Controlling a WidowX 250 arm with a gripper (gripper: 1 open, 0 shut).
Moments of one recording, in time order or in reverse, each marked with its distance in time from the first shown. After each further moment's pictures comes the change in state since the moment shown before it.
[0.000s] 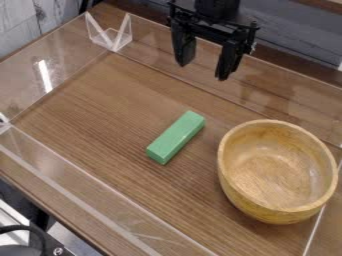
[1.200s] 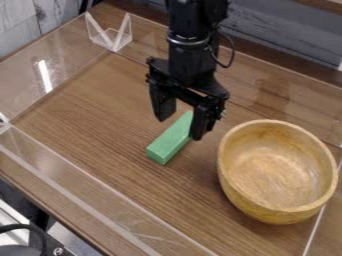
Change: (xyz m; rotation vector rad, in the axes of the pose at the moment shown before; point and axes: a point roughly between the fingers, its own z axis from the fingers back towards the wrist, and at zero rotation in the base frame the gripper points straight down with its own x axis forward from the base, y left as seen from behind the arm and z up) arm -0.045 -0.003 -0.049 -0.015 0.001 -0.110
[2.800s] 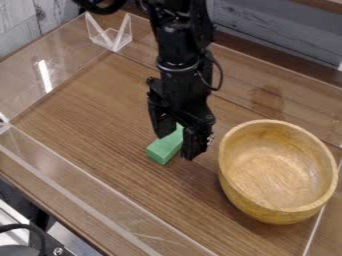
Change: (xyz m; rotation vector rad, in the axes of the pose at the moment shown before) arm -0.007 -0.001 -0.022 -0.041 -0.039 -0.173
